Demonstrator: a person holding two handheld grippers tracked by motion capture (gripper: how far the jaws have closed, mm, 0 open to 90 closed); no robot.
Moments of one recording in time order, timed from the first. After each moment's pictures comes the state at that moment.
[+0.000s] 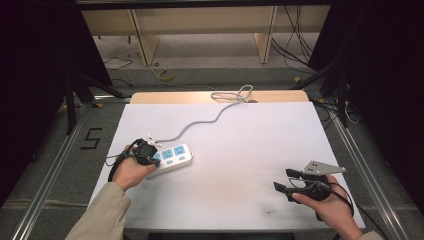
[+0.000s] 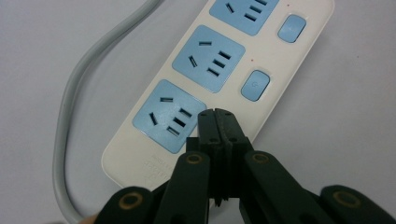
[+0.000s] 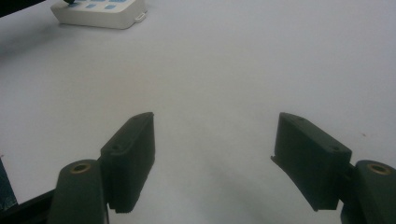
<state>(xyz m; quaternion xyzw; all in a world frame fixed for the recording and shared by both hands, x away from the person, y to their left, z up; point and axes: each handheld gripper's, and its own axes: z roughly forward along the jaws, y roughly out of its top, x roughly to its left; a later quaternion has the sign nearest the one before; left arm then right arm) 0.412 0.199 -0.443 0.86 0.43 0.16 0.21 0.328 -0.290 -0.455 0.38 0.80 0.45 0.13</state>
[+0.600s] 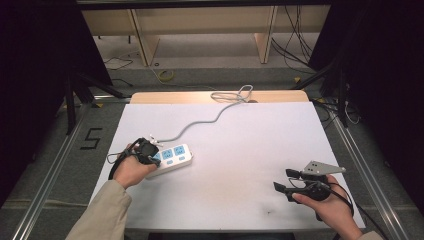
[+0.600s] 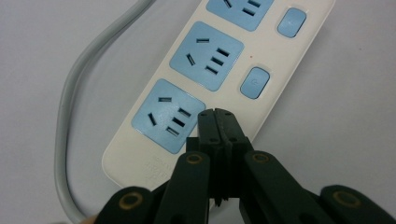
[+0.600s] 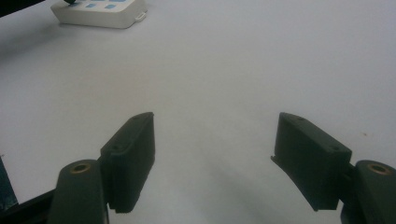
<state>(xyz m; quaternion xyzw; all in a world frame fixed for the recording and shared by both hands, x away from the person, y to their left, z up) 0.415 0.195 -0.442 0.87 0.43 0.16 0.19 0.328 -0.290 -0.455 0.38 0.80 0.45 0.13</state>
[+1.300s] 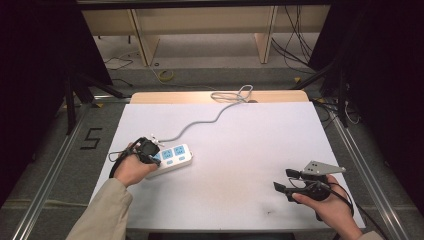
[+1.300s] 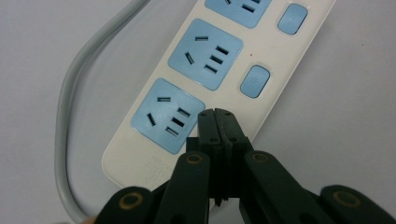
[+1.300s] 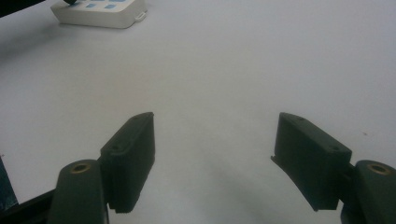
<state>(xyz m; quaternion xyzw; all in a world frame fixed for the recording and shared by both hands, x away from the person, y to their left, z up) 0.417 0.192 -0.441 0.88 0.42 0.15 0.17 0.328 -0.291 -0.456 0.38 0.80 0.45 0.13</state>
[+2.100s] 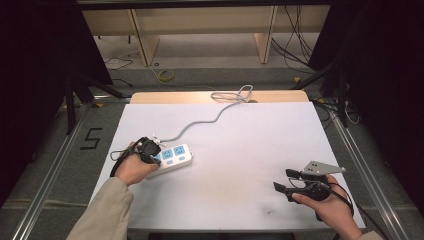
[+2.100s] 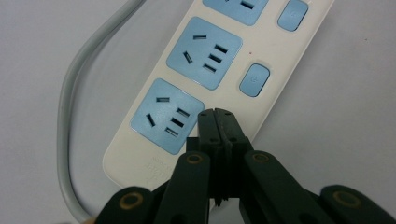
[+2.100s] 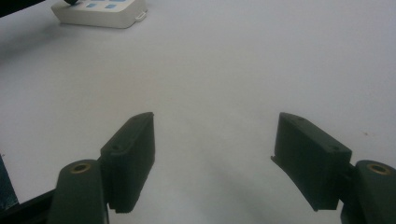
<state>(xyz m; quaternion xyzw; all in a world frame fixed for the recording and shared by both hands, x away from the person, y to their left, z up) 0.419 0.189 -0.441 0.88 0.41 0.15 0.16 0.328 -0.290 -0.455 0.38 0.80 0.45 0.13</state>
